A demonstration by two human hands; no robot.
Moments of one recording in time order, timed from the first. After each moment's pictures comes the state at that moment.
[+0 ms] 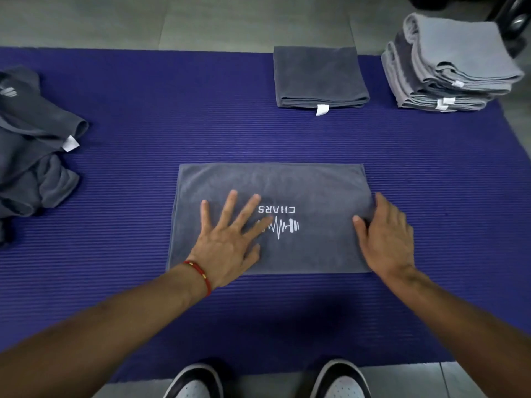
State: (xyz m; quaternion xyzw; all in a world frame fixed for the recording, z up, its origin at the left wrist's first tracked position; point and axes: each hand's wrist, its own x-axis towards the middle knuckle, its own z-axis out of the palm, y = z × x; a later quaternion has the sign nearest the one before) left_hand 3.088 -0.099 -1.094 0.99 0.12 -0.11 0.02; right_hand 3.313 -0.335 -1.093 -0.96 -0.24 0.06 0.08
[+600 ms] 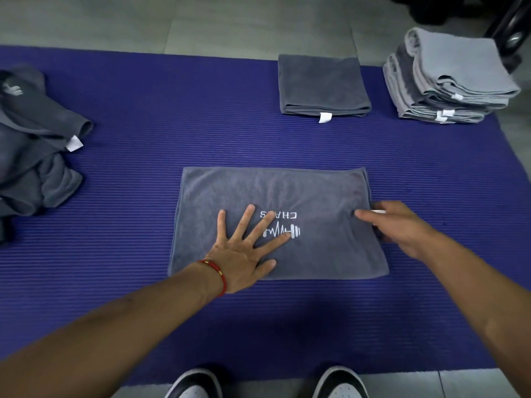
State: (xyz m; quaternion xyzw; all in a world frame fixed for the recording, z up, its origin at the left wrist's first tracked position) left_hand 3.100 -0.112 -1.091 0.97 0.08 -0.22 0.06; right_hand 3.361 -0.308 -1.044 -0.85 -0.05 0.40 0.34
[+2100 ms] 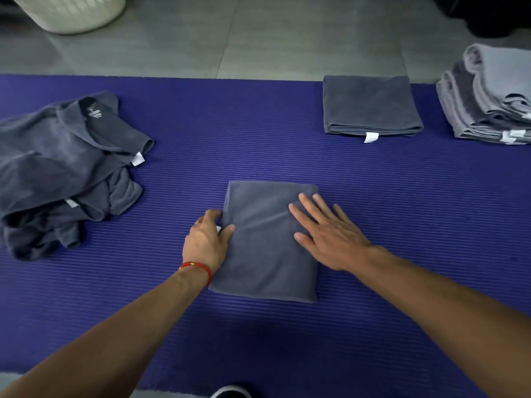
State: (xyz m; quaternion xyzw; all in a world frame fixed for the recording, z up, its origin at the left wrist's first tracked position) left_hand 3.047 -0.018 -1.084 0.79 0.54 0.05 0.30; right_hand 3.267 -0.178 -1.076 -0.78 -0.59 0.20 -0.05
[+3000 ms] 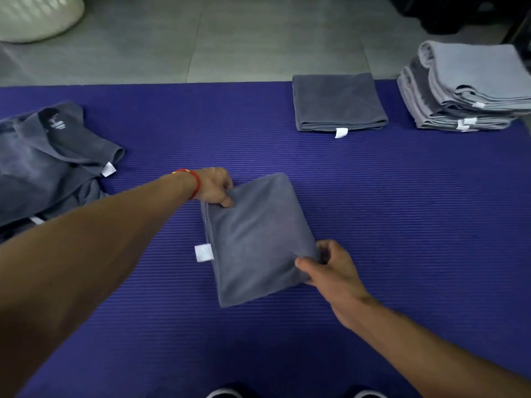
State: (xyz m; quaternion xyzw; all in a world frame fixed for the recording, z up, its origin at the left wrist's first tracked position) left_hand 3.158 0.070 -1.026 0.90 0.26 -0.28 0.22; right_hand 3.198 -0.242 -1.047 -0.79 -0.05 0.38 0.47
